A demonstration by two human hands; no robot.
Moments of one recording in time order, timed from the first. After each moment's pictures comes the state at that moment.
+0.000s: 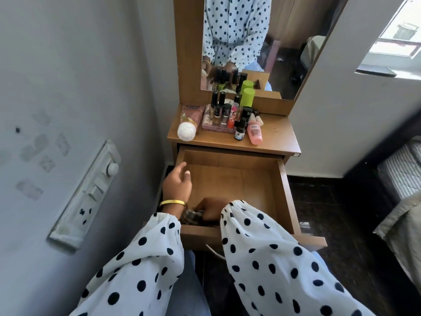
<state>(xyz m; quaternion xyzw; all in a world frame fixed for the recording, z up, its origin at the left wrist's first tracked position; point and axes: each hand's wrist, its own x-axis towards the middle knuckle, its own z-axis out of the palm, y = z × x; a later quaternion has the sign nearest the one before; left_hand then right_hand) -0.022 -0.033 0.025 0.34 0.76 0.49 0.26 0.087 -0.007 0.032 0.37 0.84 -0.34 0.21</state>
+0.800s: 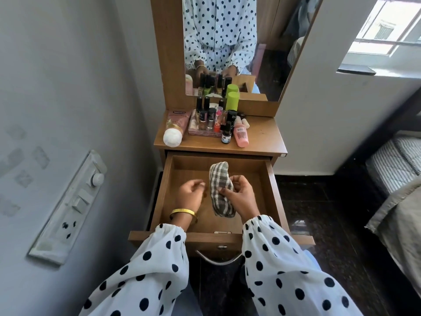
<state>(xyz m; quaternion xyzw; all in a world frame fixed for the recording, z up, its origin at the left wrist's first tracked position) 0.024 -0.022 0.018 0.29 0.71 0.48 0.42 0.151 0.006 0.035 0.56 0.50 -0.56 -0.35</state>
